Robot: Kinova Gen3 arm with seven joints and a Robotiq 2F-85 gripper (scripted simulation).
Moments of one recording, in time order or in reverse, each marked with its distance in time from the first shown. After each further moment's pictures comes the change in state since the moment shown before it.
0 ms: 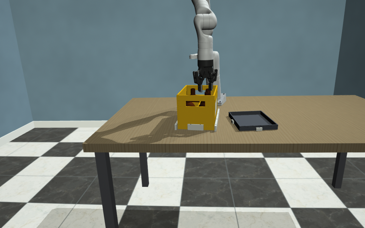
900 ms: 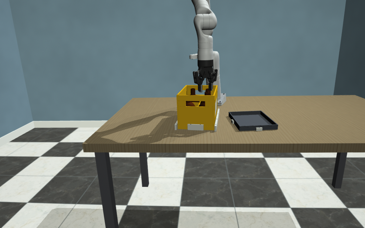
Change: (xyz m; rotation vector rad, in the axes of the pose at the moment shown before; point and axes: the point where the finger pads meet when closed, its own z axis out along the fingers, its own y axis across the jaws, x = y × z) arm 0.000 0.000 0.000 -0.001 0.000 0.000
